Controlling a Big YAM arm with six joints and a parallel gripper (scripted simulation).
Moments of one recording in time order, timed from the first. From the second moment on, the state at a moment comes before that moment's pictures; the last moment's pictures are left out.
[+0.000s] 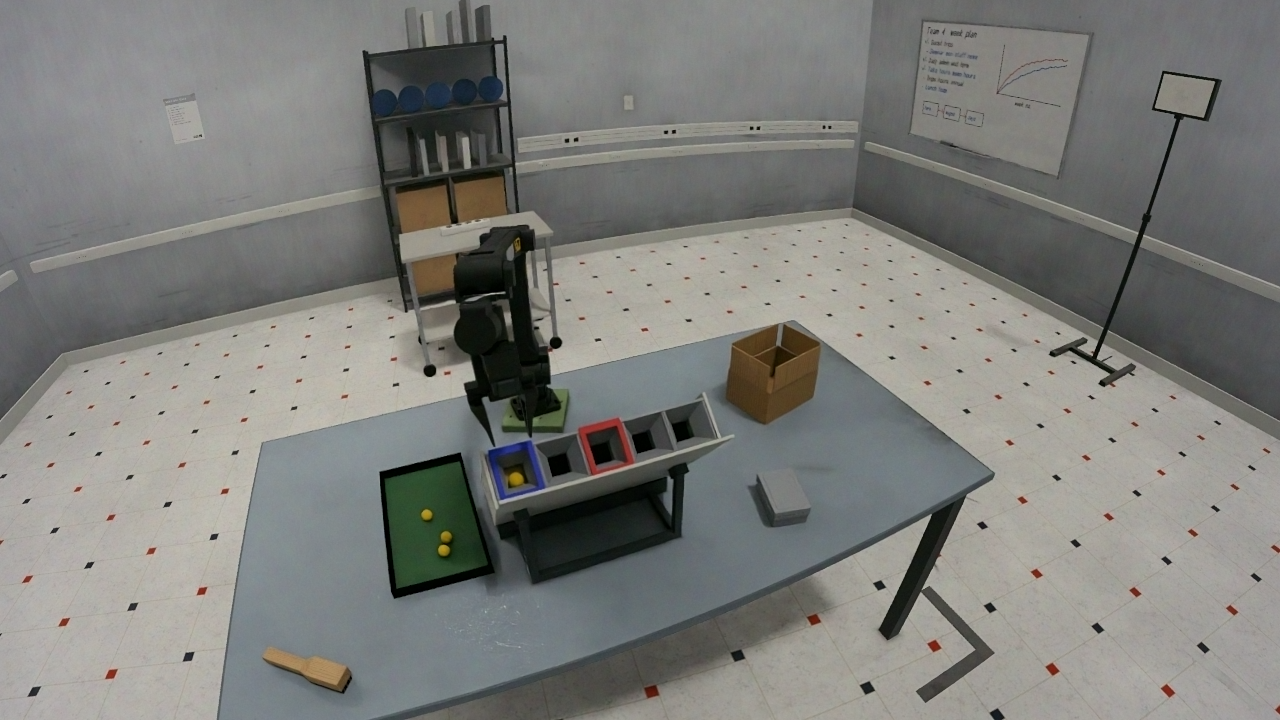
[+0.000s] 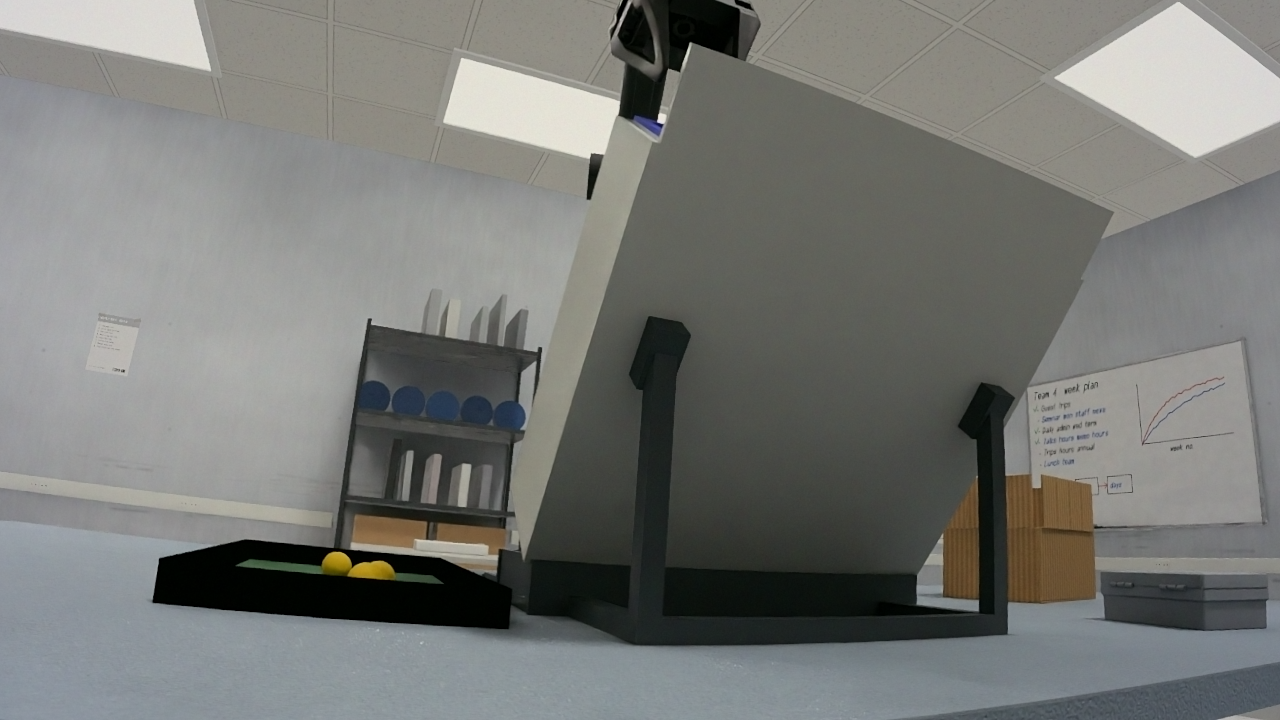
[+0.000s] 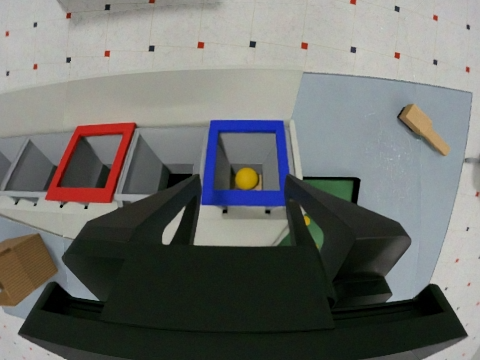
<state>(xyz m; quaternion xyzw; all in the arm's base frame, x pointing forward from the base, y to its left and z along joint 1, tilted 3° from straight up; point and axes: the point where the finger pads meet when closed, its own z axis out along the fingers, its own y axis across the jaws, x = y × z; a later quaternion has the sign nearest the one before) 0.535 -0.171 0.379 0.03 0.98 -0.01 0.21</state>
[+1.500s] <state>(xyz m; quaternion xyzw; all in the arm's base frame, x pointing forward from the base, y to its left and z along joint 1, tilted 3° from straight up) 0.535 -0.171 0.391 0.03 0.98 -0.01 0.21</state>
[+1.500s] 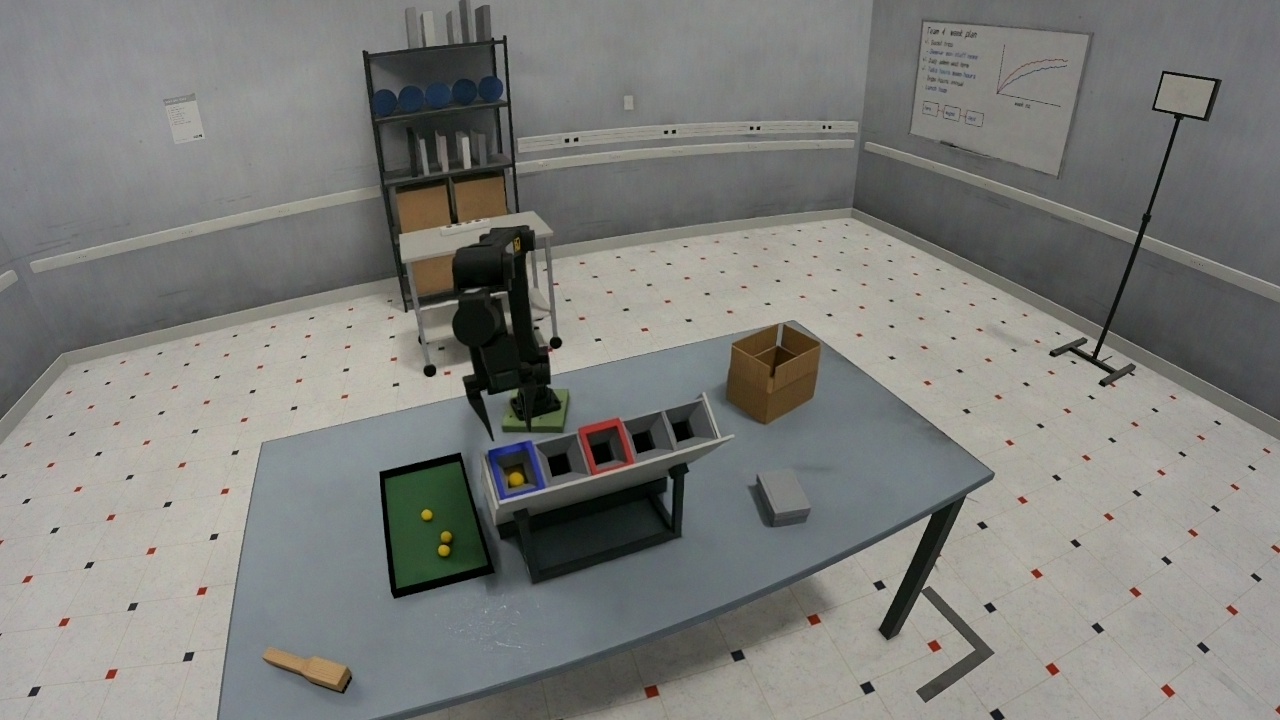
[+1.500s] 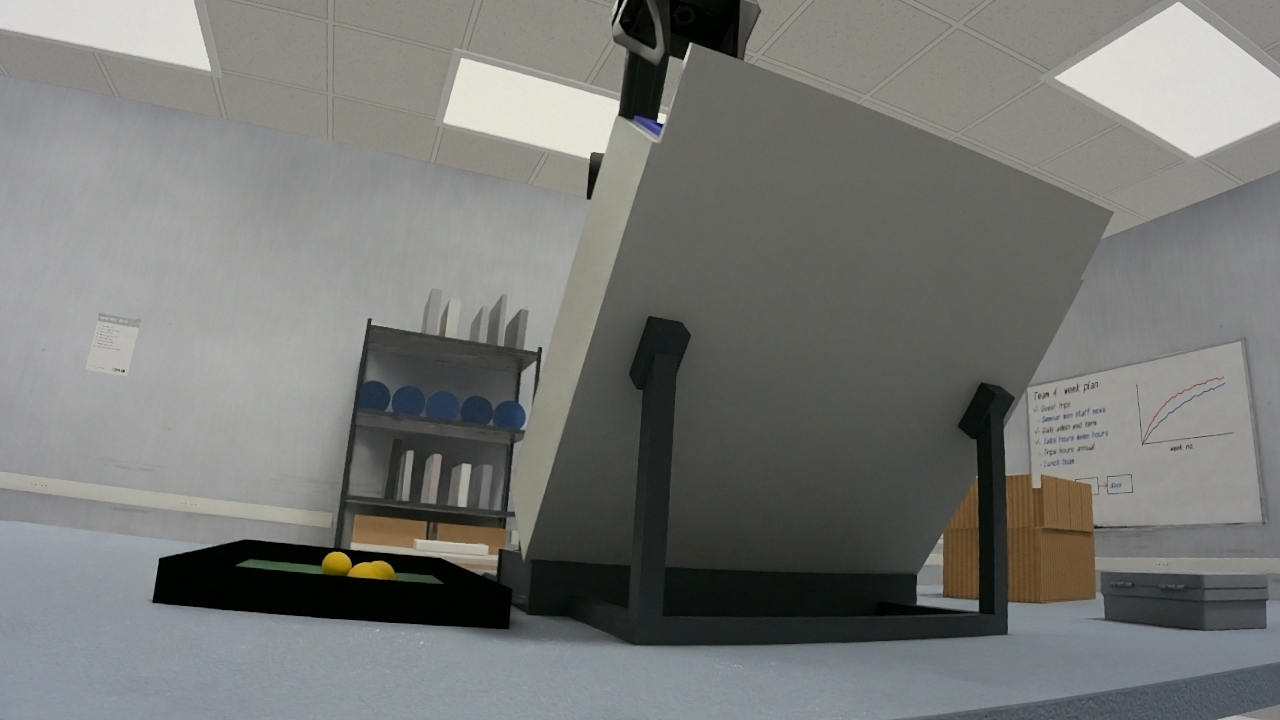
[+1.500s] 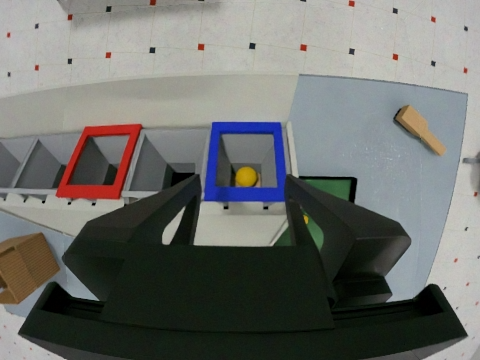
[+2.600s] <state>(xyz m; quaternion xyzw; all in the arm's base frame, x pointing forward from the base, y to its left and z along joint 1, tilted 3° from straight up) 0.534 -0.171 0.391 0.03 0.98 -0.01 0.21</state>
